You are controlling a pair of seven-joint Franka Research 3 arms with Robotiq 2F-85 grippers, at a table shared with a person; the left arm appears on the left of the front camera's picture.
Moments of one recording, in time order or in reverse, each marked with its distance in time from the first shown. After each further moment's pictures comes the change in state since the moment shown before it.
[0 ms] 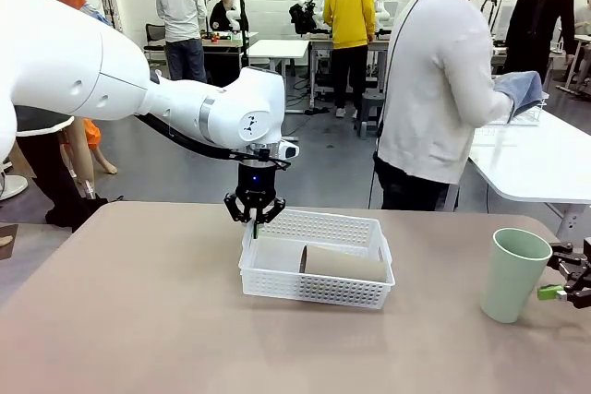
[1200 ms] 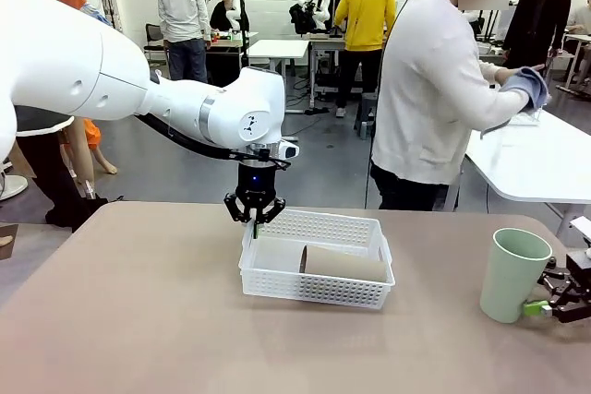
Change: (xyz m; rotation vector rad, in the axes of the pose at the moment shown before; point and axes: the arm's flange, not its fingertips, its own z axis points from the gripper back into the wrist) left arm 0.000 0.000 0.000 0.000 0.000 0.000; right arm -0.031 -0.007 -0.032 0.052 0.008 -0.025
